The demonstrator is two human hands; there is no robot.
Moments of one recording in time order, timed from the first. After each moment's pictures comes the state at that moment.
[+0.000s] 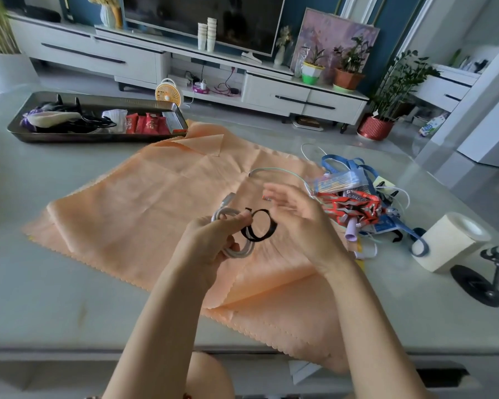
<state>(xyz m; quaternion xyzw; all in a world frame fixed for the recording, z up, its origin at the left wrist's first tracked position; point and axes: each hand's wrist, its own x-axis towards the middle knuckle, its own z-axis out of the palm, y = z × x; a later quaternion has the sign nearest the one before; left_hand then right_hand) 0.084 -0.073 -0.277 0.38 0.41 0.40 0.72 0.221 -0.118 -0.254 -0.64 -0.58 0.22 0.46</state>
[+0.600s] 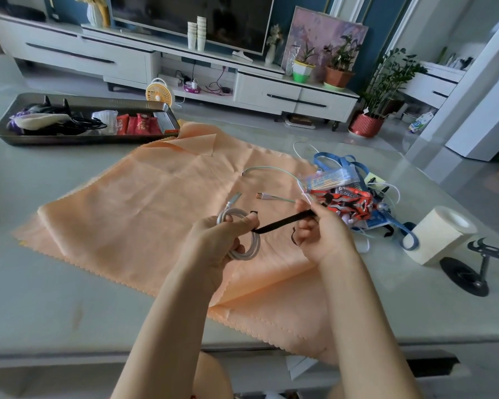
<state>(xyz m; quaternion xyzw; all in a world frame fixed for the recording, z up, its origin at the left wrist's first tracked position) 0.092 -0.081 -0.273 0.41 0.41 0.39 0.72 0.243 -0.115 -0.259 -0.51 -0.07 0.44 0.73</state>
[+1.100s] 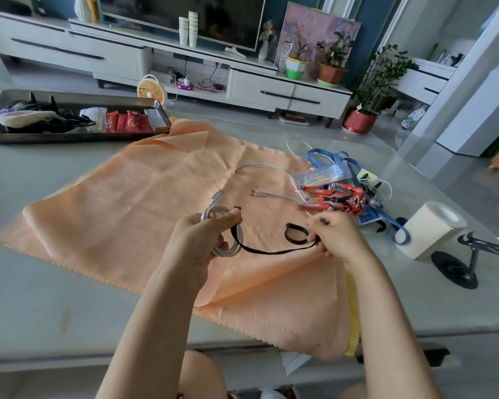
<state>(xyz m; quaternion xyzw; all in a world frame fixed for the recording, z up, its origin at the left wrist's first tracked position) 0.087 -0.075 -0.277 0.40 0.43 0.41 0.70 0.289 -0.140 -0.271 -0.82 -0.38 0.21 0.37</state>
